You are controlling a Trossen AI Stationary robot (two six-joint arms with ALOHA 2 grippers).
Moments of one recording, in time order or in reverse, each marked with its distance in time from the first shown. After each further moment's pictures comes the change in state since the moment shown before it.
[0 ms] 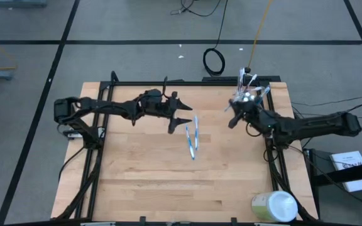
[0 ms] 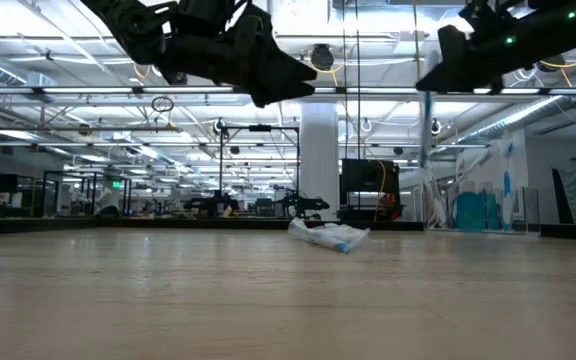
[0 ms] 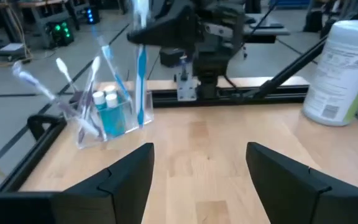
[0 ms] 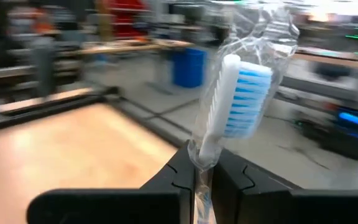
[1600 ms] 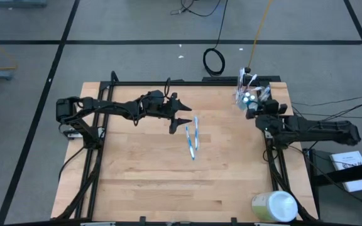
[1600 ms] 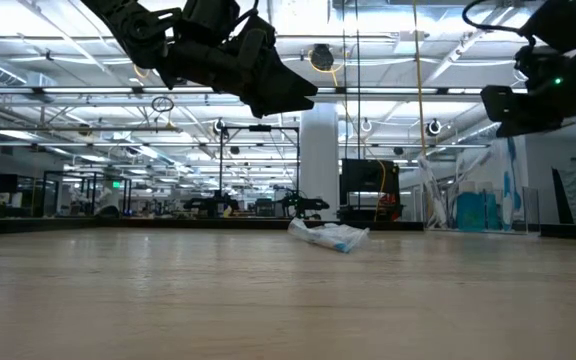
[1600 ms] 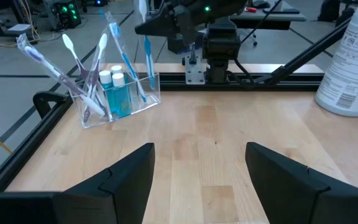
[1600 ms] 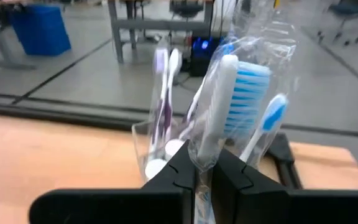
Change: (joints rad) left arm 0.006 0.025 -0.001 -0.031 -0.043 -0.015; right arm -0.075 -0.272 0.001 -1.007 0.429 0.732
